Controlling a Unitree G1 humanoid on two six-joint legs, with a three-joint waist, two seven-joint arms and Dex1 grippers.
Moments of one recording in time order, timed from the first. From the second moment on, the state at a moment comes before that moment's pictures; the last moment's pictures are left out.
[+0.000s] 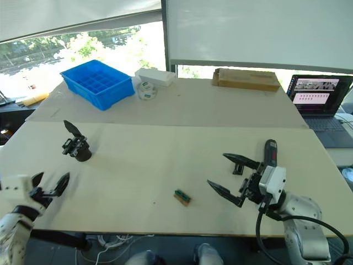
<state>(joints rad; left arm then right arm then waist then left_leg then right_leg) 0.07 0.50 0.49 0.07 -0.37 0.12 -0.47 0.03 -0.50 -0.20 -0.31 0.49 -0.15 1.02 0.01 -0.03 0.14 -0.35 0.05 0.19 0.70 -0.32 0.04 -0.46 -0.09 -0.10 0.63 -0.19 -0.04</state>
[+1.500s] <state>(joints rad) -0.27 0.45 0.11 0.20 -0.23 0.02 -0.64 0.24 -0.62 -0.24 -0.38 0.50 -0.25 1.10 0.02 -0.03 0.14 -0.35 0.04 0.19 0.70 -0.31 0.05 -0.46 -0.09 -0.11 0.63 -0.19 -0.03</state>
